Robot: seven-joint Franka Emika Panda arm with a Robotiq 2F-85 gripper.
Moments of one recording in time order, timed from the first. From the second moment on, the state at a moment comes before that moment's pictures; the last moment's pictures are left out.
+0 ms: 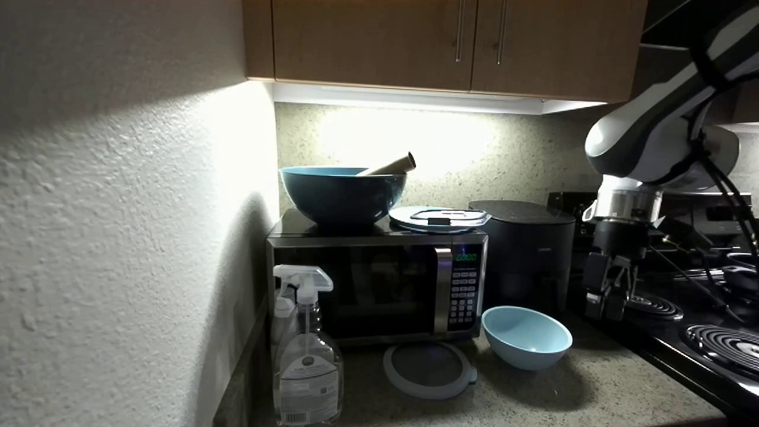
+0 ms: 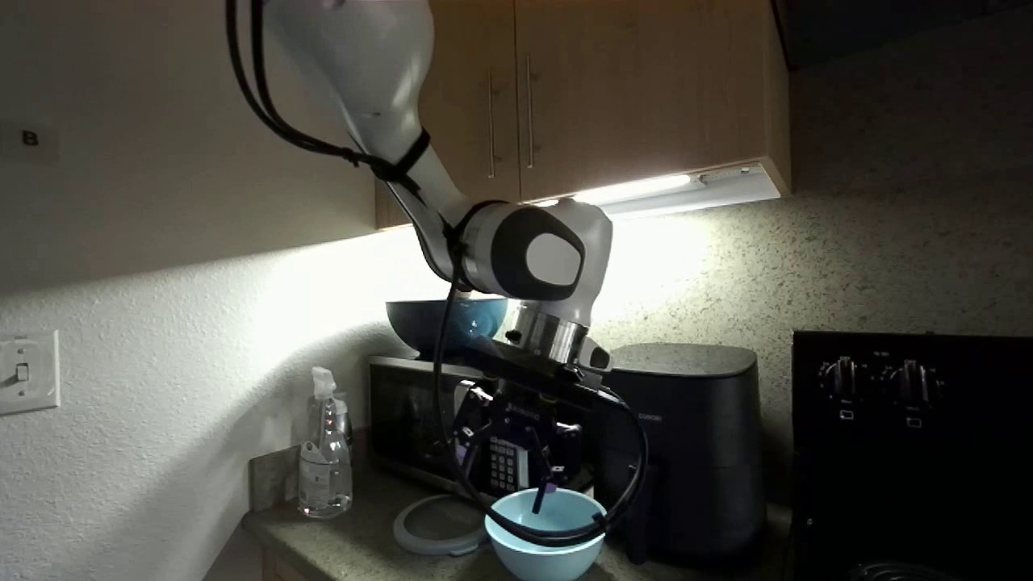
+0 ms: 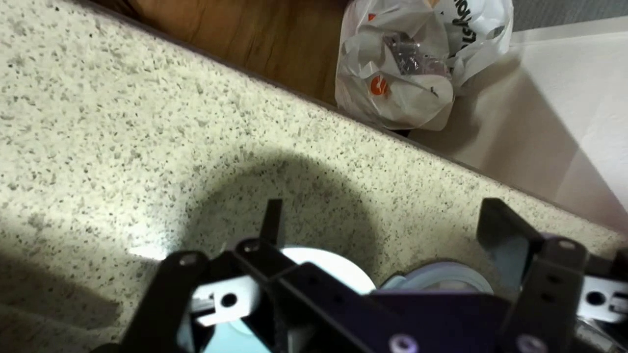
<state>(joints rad) -0.03 0.02 -0.26 -2.30 0.28 2.08 -0.59</state>
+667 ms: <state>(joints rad) -0.13 0.19 -0.20 -2.17 0.28 2.01 -0.59</state>
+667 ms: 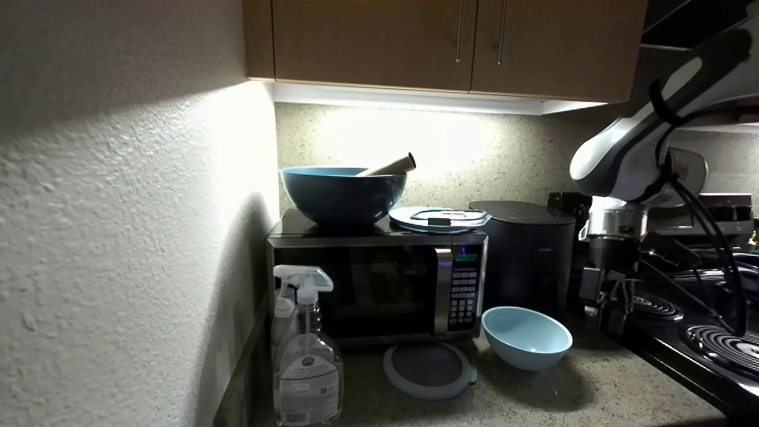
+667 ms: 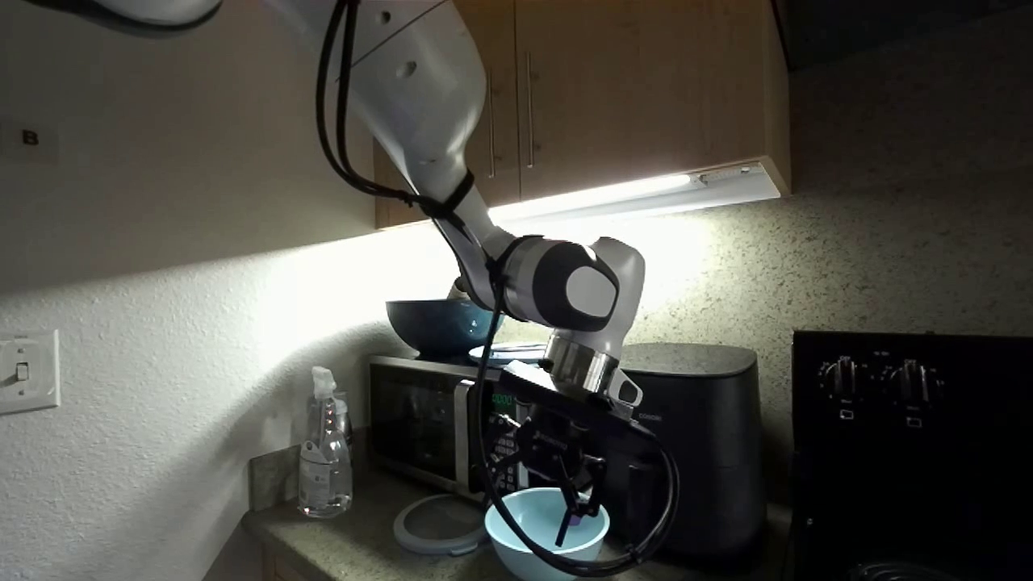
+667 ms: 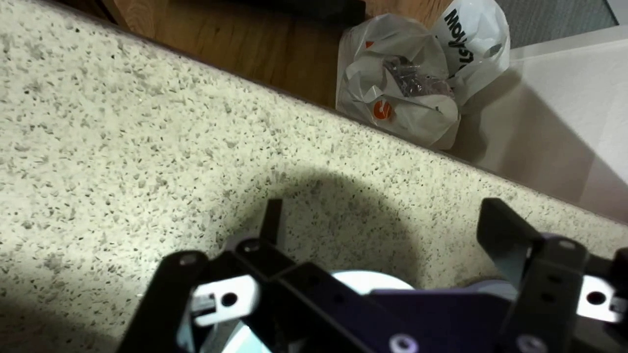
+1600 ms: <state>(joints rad) -0.22 0.32 -0.19 -2.09 0.27 2.12 -0.43</state>
